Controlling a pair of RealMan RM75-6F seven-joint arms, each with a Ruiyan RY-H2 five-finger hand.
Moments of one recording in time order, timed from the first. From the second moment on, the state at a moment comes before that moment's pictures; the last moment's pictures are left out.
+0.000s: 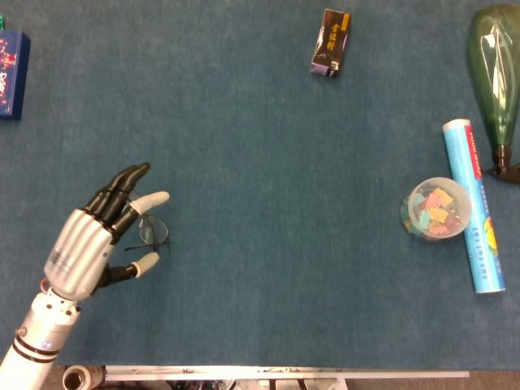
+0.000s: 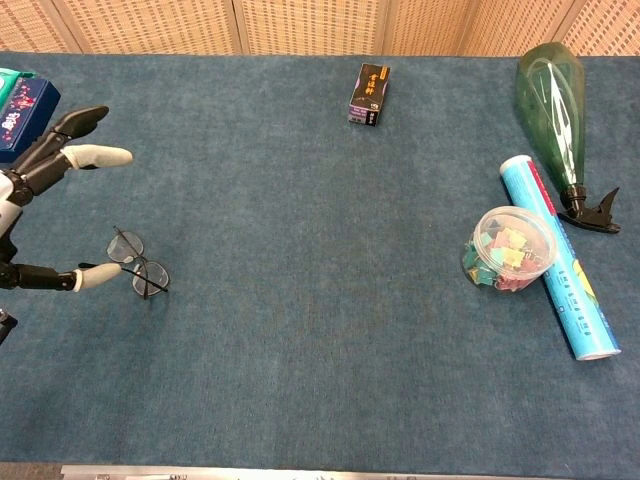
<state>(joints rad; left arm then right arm) -0.22 -1.49 0.11 -1.44 1.88 1.65 -0.22 0.12 -1.15 0.10 -1.55 -1.53 1.52 0.04</state>
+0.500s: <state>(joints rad) -0.25 -1.53 0.08 -1.38 1.83 1.59 -0.23 0.12 -1.15 0.10 -1.55 -1.53 1.52 0.04</state>
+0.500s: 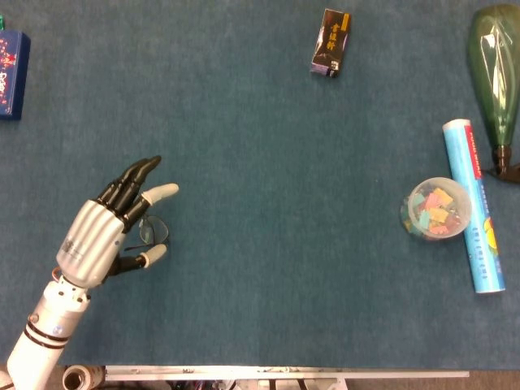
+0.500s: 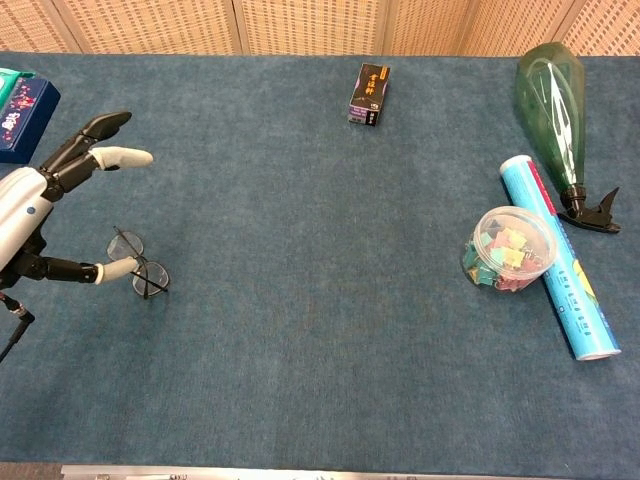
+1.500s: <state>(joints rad) -0.28 -1.62 0.03 -1.17 1.71 1.52 -0.31 0.12 -1.15 0.10 -1.56 -1.52 1.52 0.03</state>
